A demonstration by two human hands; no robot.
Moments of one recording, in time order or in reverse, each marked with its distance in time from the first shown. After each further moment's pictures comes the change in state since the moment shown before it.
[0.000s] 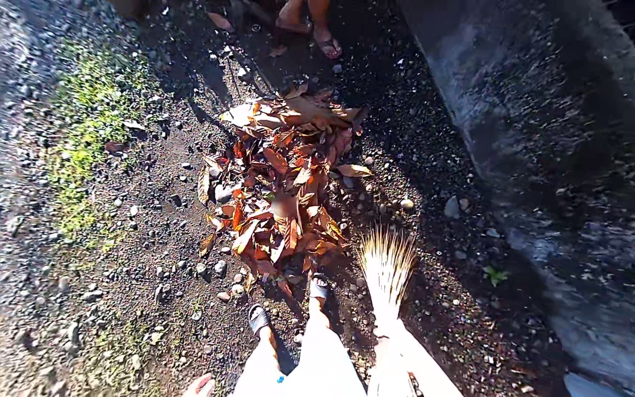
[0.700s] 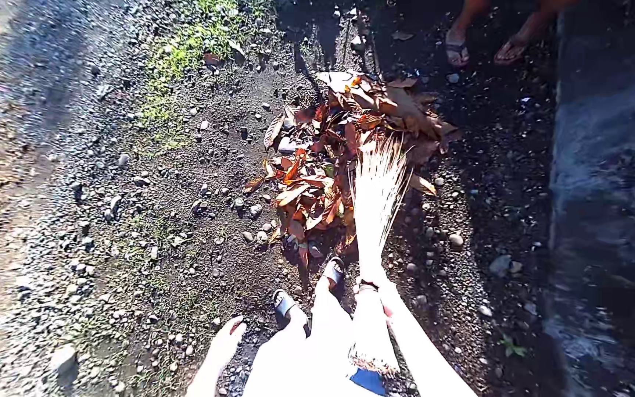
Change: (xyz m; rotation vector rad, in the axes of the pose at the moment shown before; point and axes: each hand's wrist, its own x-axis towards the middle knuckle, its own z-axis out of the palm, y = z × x) left_hand -0.005 -0.104 0.050 -0.290 -0.015 0.029; right_hand -0.026 -0.014 0.124 0.132 -0.410 -0.200
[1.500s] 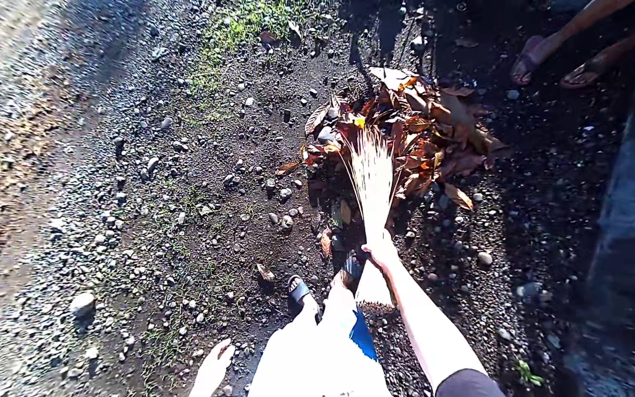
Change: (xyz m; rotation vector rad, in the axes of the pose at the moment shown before) left_hand -0.043 -0.159 -0.037 -0.179 0.081 -0.213; right_hand 0.093 0.026 0.084 -1.240 0.172 -0.161
